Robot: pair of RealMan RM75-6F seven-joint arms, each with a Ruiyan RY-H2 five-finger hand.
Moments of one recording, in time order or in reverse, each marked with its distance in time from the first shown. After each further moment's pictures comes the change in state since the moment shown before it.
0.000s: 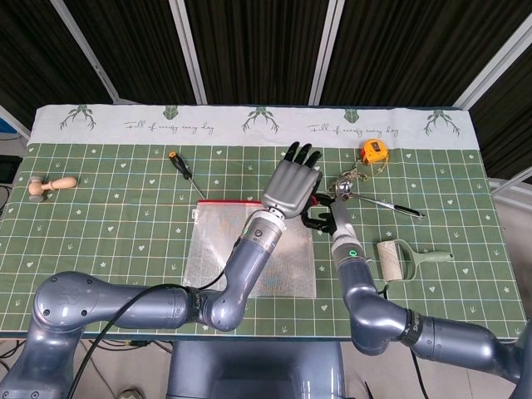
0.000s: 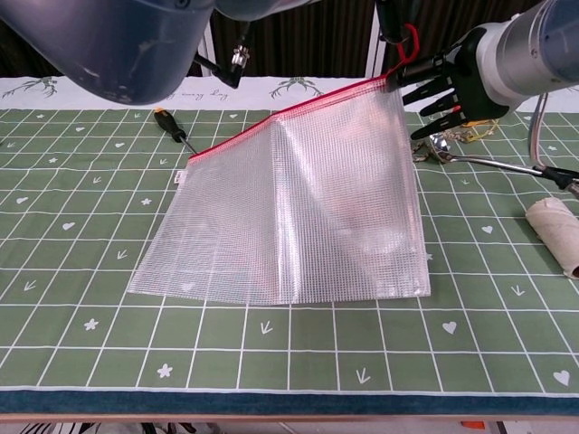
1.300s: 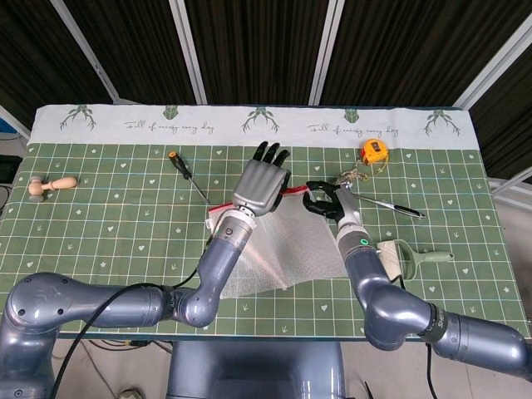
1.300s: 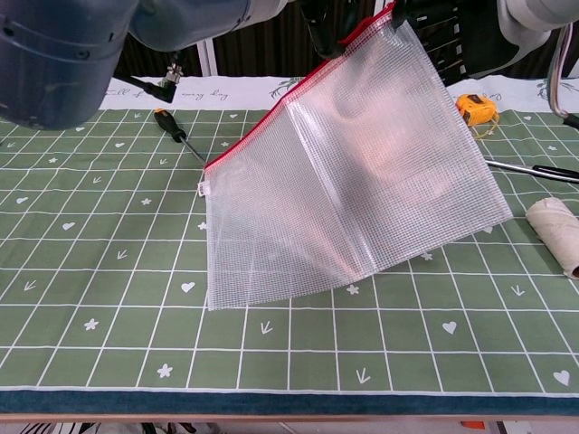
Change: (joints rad) left arm 0.117 0.059 0.090 -0.046 0.071 0.021 -0.041; right arm -0.011 0.108 0.134 -0.065 0.120 -0.060 0.104
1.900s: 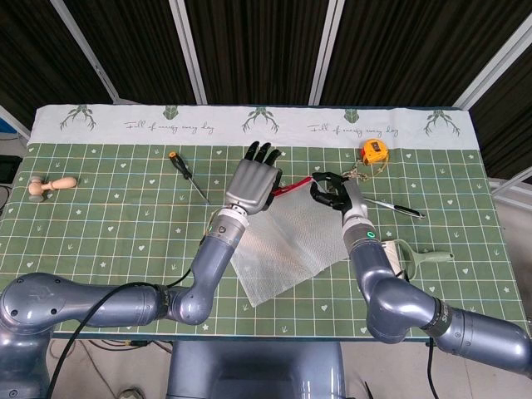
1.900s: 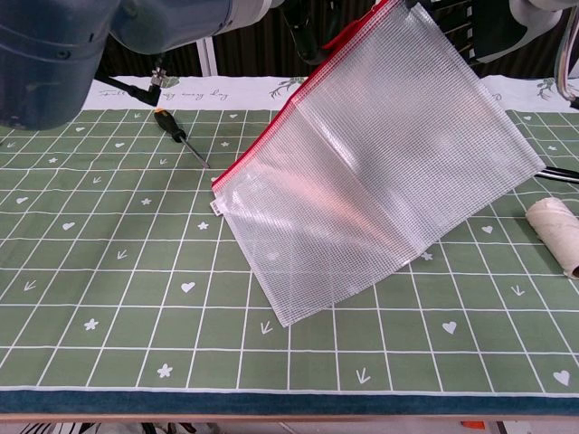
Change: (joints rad) left arm 0.024 0.018 0.006 -0.003 -0.010 -0.008 0.000; right arm 0.007 0.017 0.027 0.031 0.018 0.005 0.053
